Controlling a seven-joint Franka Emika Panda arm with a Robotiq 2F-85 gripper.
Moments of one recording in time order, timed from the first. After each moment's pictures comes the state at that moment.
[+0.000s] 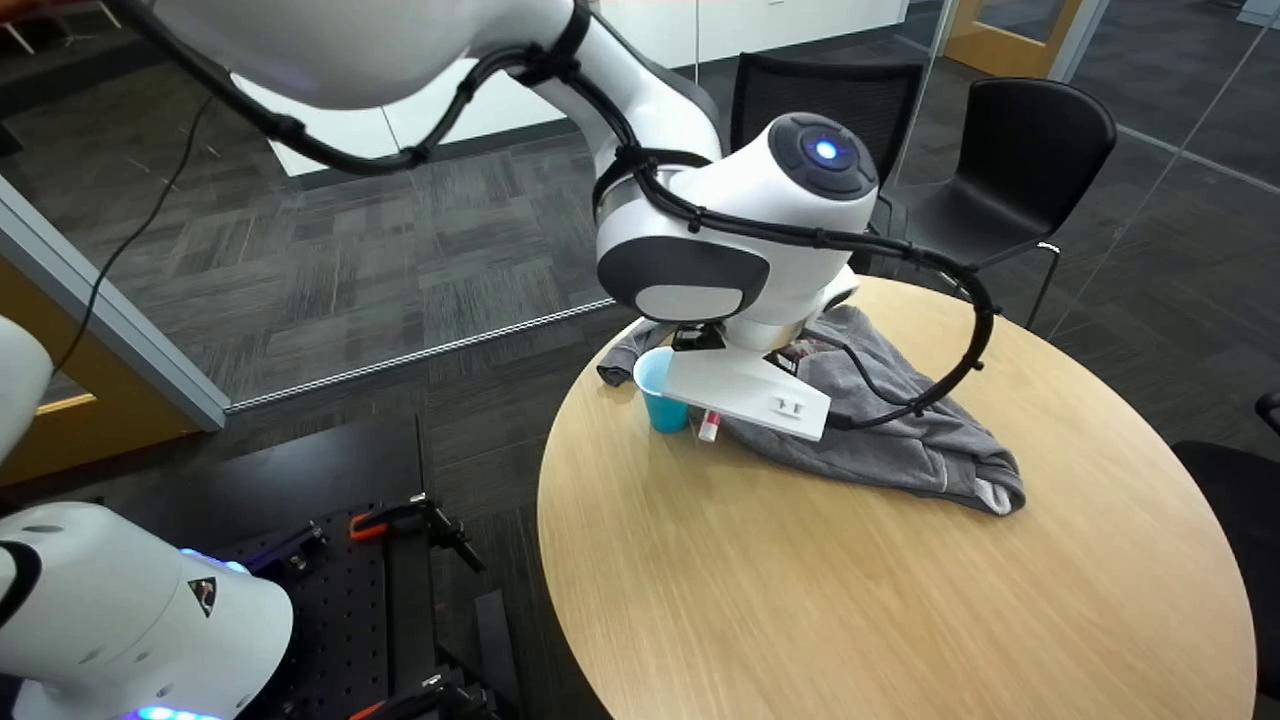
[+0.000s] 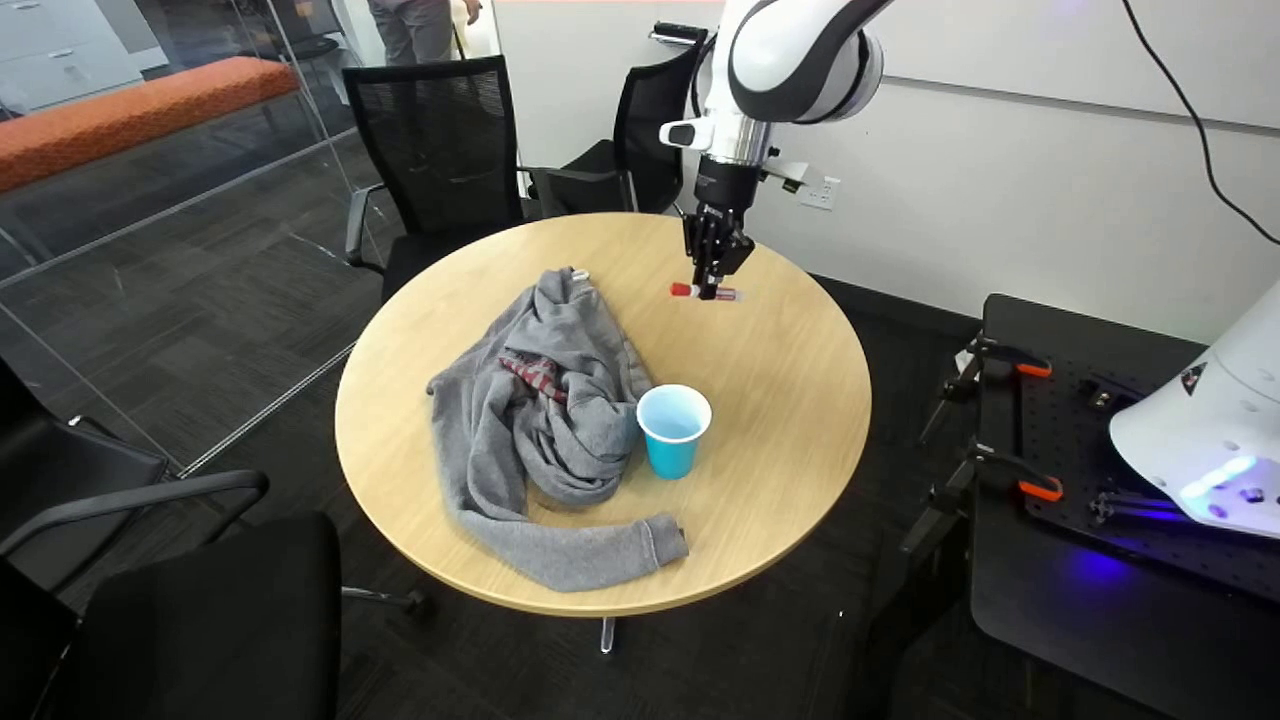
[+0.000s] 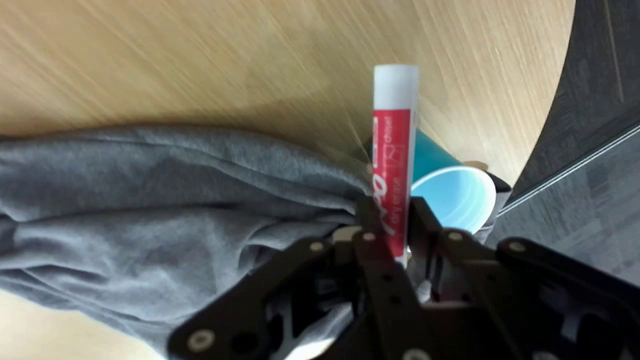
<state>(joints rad) -0.20 0.39 0.19 -2.09 0.40 2.45 -1.25</state>
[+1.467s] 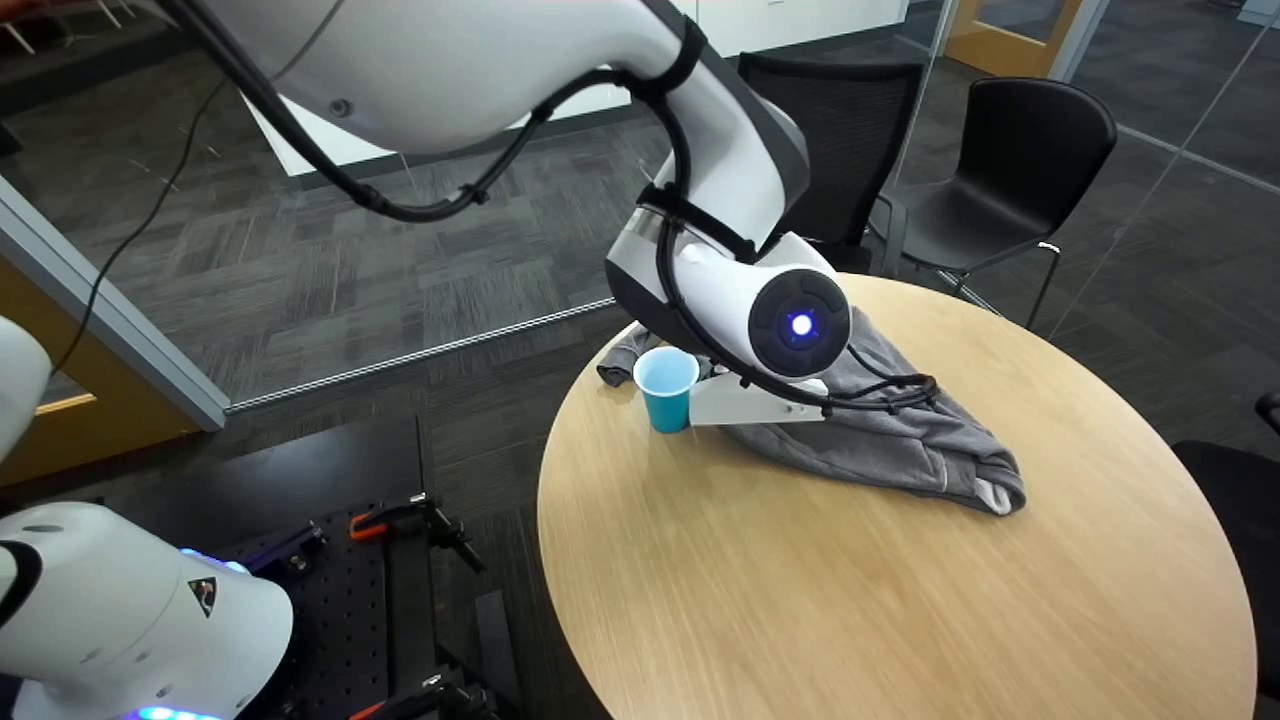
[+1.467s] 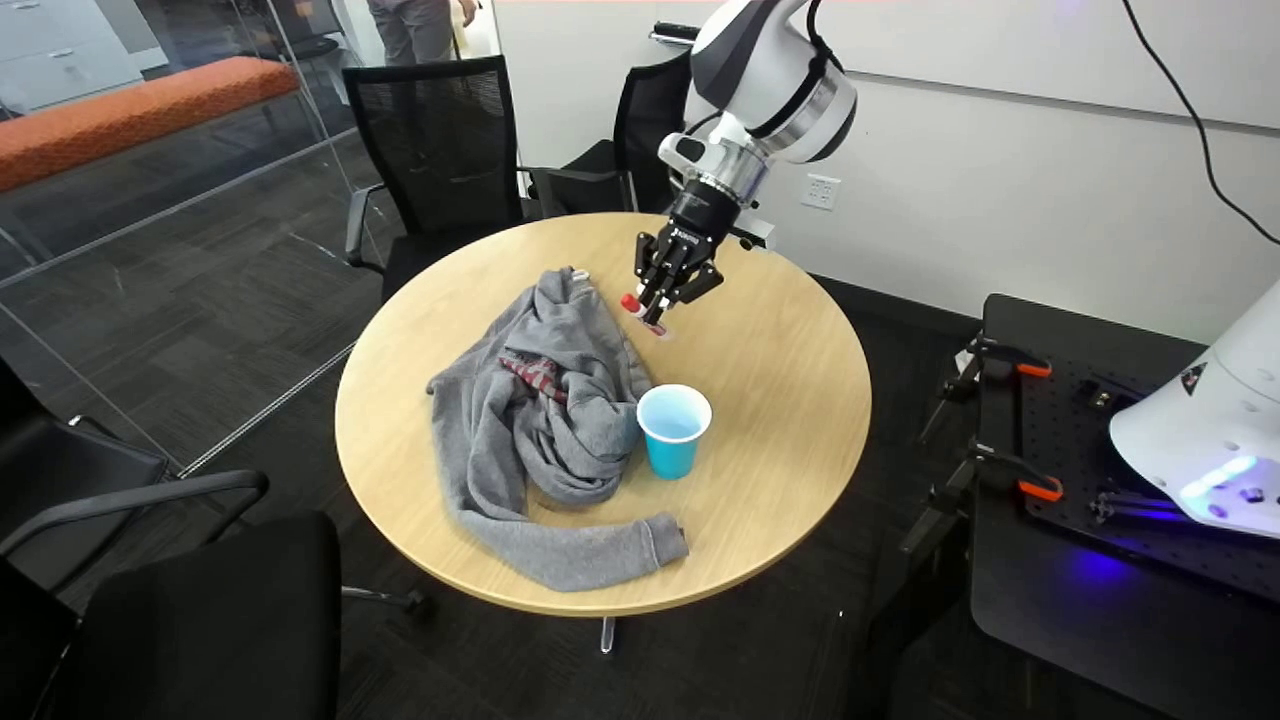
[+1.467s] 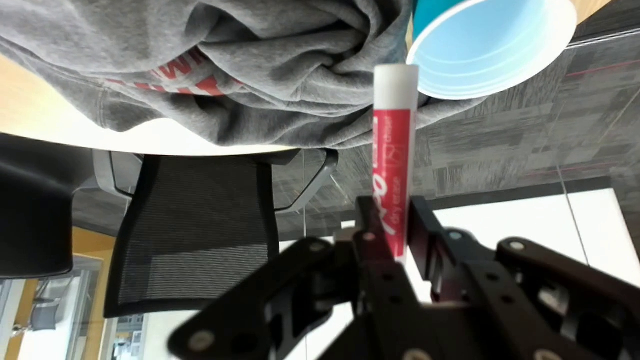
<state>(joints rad) -0.19 0.49 0.21 -2.03 1.19 2.41 -2.21</state>
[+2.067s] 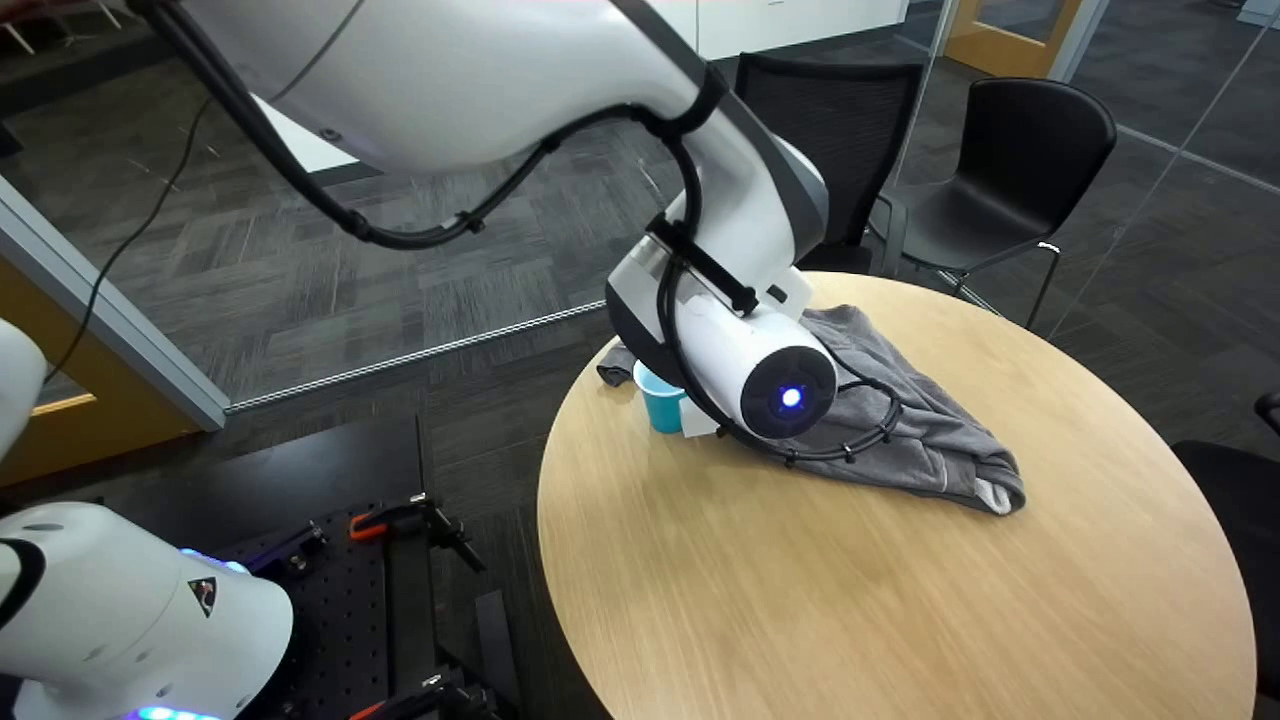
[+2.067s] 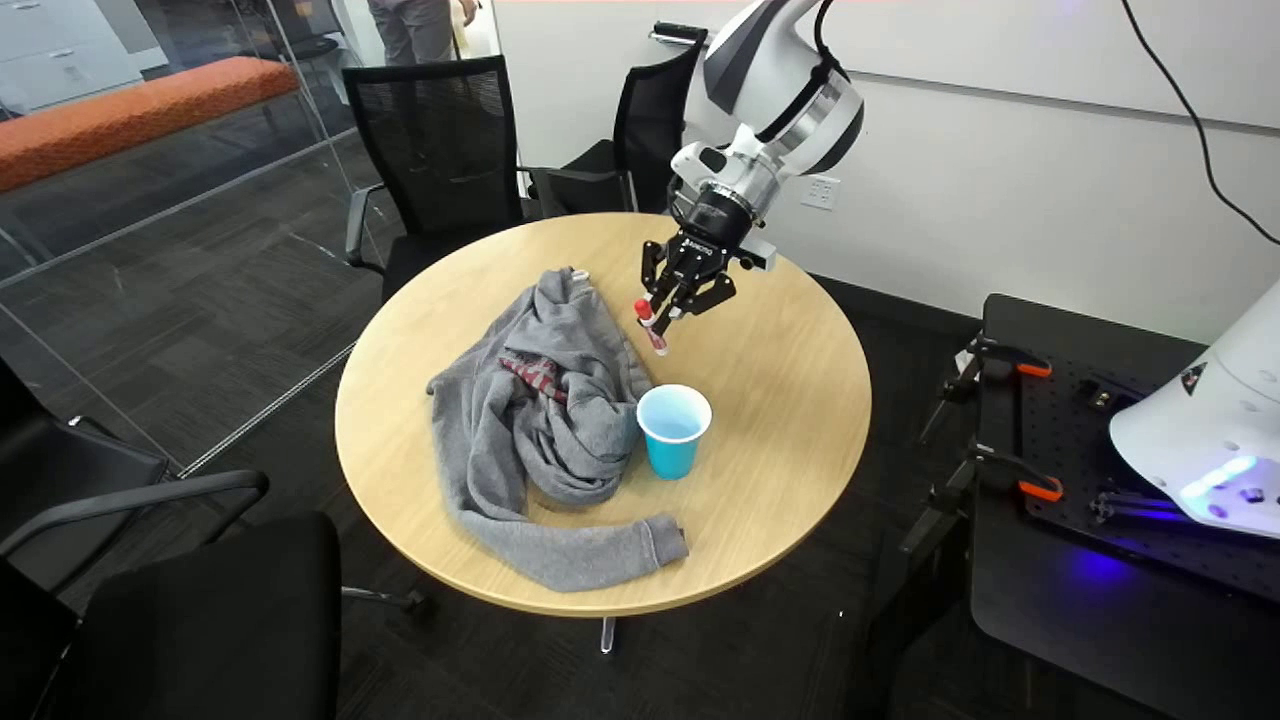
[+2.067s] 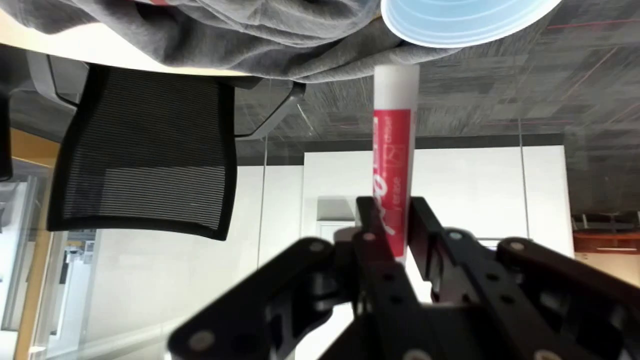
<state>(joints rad) -0.16 0.50 0.12 -2.06 1.36 2.19 -2.49</state>
